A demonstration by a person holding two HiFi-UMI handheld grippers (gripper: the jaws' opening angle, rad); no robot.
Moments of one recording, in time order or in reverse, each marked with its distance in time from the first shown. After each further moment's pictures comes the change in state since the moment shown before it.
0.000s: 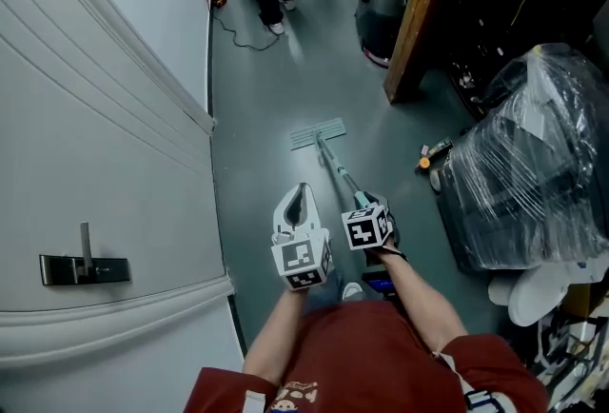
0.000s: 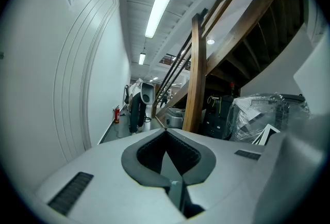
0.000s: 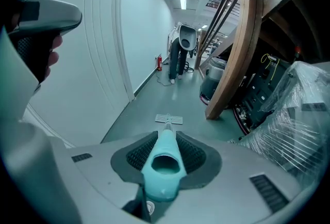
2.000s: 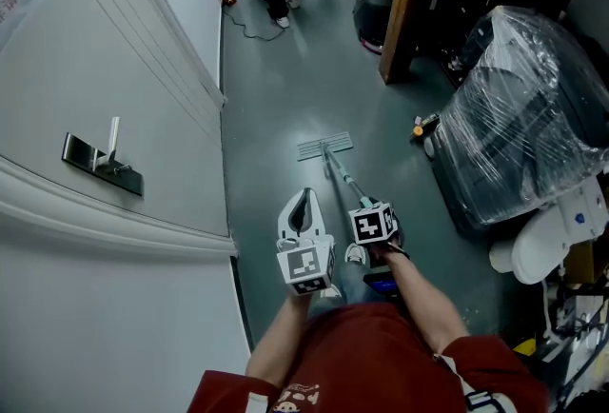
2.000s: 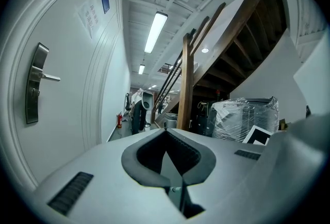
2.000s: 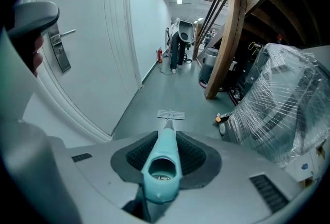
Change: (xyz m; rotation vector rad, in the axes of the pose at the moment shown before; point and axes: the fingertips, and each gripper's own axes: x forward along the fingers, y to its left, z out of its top) left arm -0.339 -0.036 -0.048 0.013 -0.101 -0.013; right arm -0.201 0.130 -0.231 0.063 0.067 -0.009
